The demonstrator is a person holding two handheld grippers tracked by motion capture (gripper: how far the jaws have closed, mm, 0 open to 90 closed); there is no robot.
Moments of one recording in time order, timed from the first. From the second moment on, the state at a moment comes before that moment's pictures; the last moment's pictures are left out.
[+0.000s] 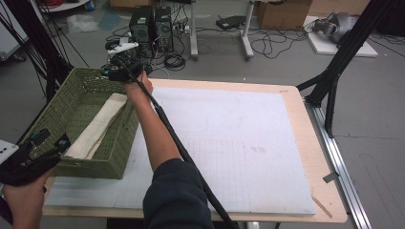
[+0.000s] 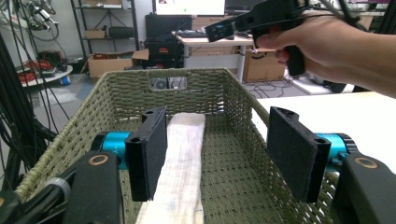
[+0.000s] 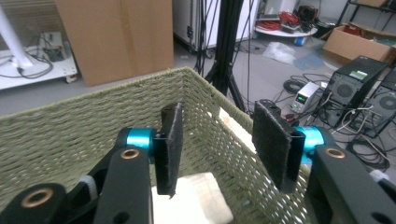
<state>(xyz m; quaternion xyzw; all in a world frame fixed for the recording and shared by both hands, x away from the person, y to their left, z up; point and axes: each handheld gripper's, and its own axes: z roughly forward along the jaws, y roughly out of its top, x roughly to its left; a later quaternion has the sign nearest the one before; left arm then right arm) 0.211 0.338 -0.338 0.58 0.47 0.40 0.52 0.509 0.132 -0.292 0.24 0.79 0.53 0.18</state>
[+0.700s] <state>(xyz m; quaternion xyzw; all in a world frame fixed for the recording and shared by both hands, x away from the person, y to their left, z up) 0.226 0.312 -0.340 0.63 0.43 0.31 0.57 0.459 0.010 -0.302 0.25 0.78 0.55 0.16</state>
